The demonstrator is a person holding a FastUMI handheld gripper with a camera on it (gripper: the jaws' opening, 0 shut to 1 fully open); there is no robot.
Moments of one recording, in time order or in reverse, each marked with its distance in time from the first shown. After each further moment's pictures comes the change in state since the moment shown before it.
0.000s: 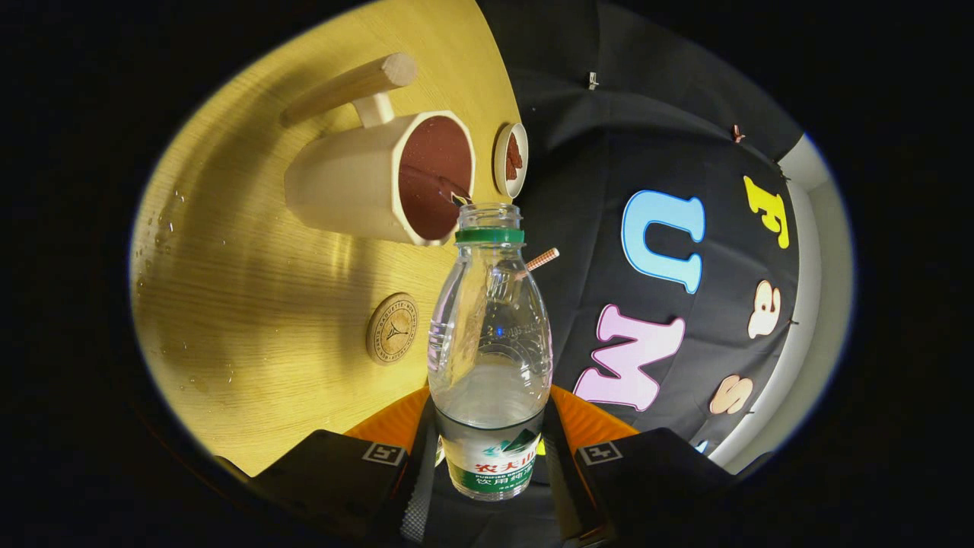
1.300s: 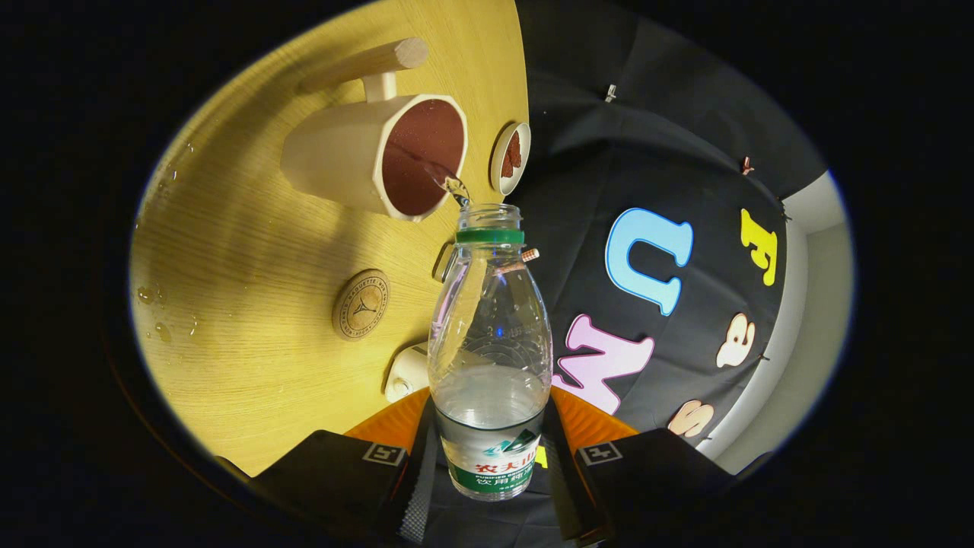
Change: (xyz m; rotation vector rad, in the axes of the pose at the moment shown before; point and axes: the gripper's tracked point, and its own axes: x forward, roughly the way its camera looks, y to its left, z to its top) arm -0.004 -0.031 -0.003 -0.153 0.014 -0.079
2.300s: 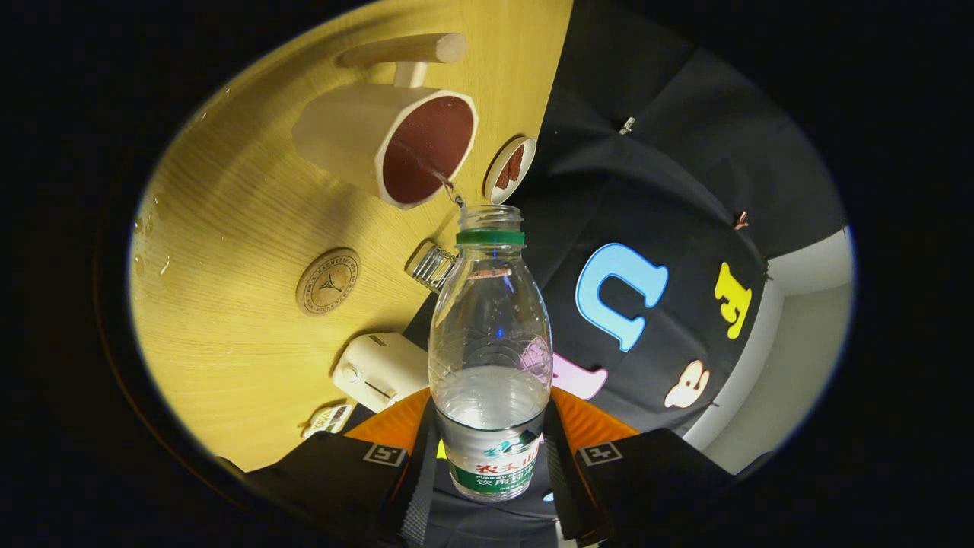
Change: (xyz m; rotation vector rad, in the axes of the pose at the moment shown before) arm -0.003 -0.037 0.011 -0.242 -0.055 -0.130
